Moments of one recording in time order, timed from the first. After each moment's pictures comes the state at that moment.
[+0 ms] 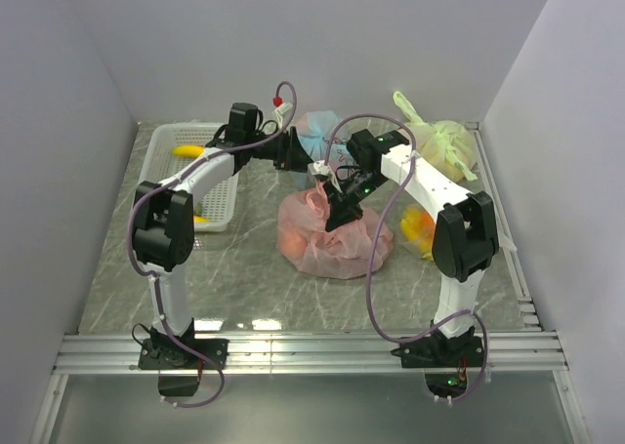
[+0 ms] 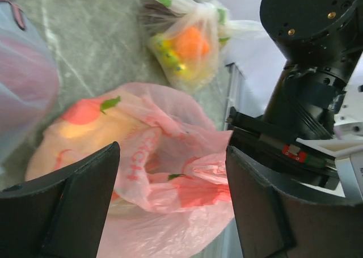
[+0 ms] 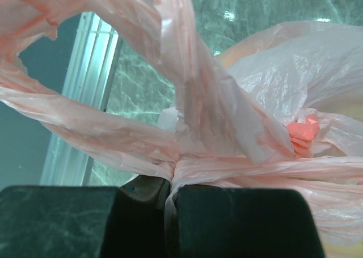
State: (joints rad) left arm -0.32 1.97 1.57 -0.11 1.10 -0.39; right arm 0.46 1.90 1.67 -1.31 -1.01 -1.17
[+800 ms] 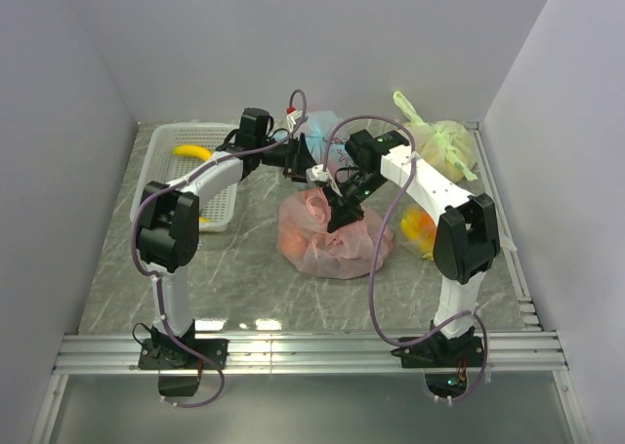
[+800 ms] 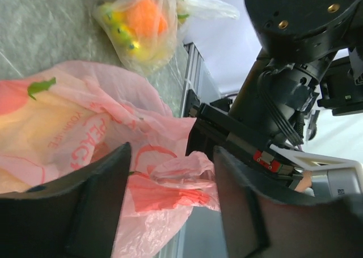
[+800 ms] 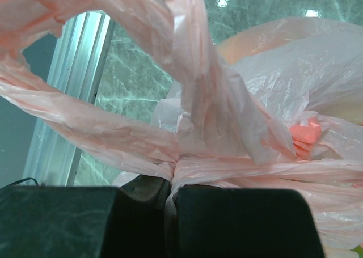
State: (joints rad) left arm -0.37 1.98 1.54 -0.05 1.21 -0.58; right arm 0.48 1.88 1.67 -1.32 -0.94 -1.24
